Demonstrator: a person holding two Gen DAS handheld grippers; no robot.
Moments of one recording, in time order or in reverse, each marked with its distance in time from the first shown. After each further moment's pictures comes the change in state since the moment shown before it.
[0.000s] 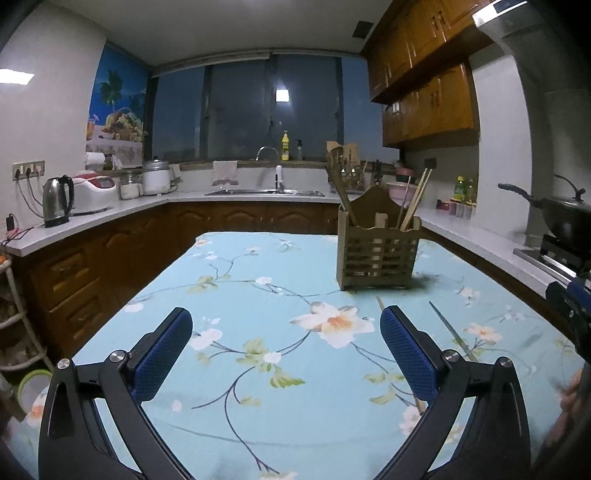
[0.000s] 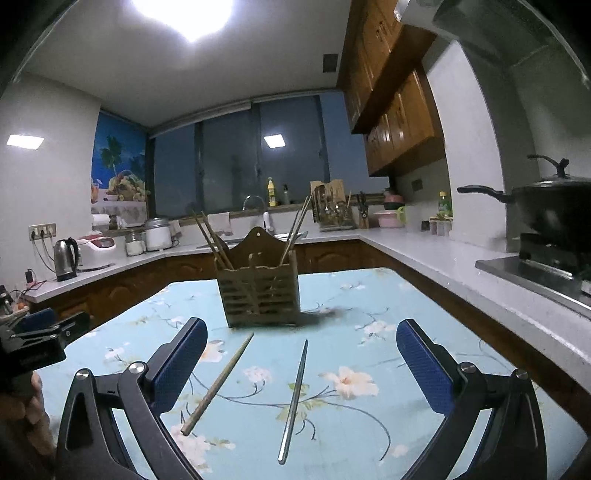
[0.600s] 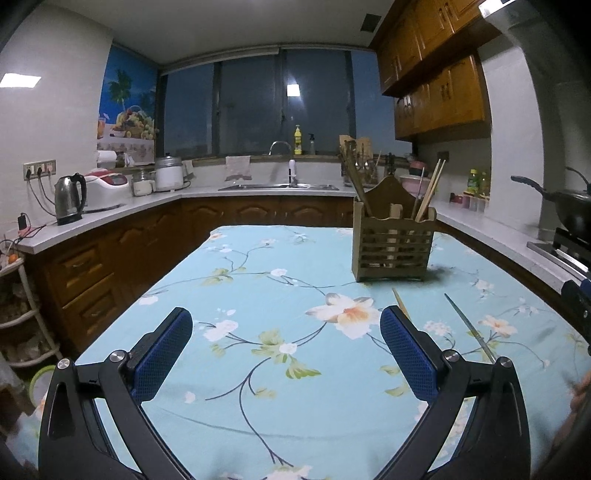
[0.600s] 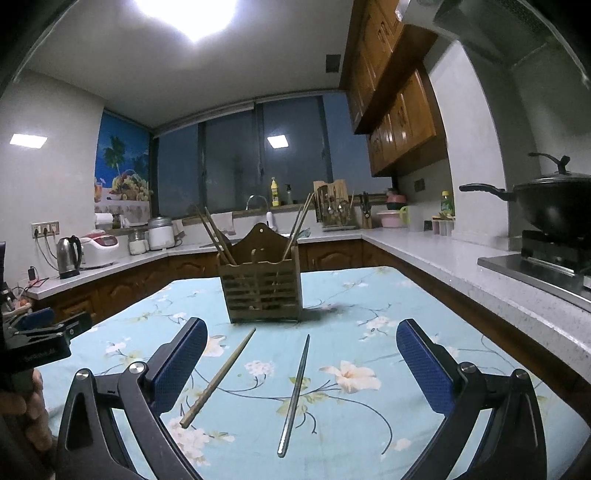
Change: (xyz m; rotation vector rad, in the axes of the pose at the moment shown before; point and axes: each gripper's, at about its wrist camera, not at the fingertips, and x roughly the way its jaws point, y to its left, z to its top) left arm 0.000 0.003 -0.006 0.006 0.021 0.052; right arm -0.005 -0.005 -0.007 -0.004 -0.006 0.006
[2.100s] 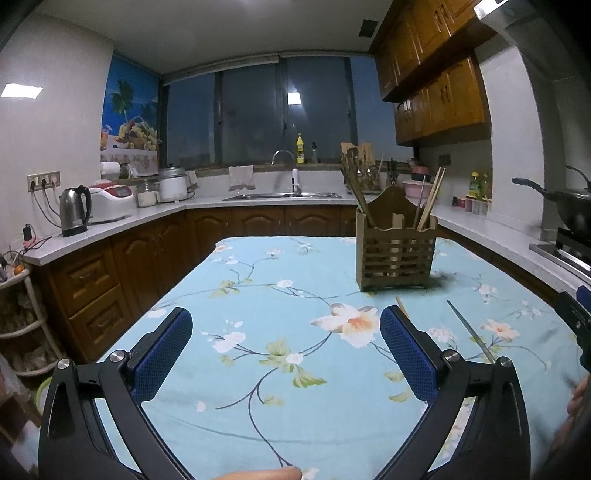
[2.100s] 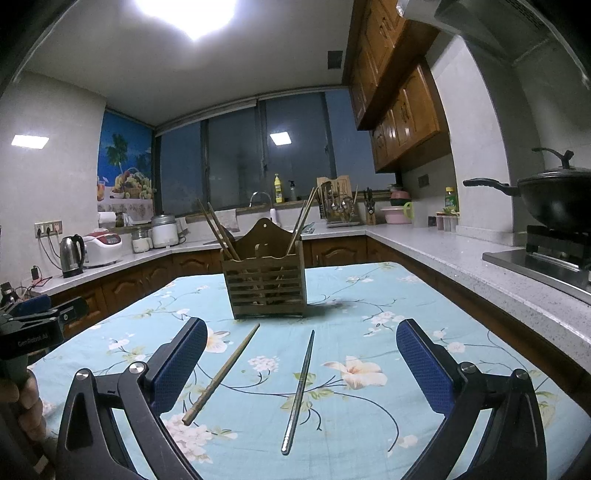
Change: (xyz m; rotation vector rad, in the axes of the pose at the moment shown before) left arm -0.009 0.000 0.007 0.020 -0.036 0.023; right arm 0.005 -0.001 -0.006 -0.002 0.009 0.016
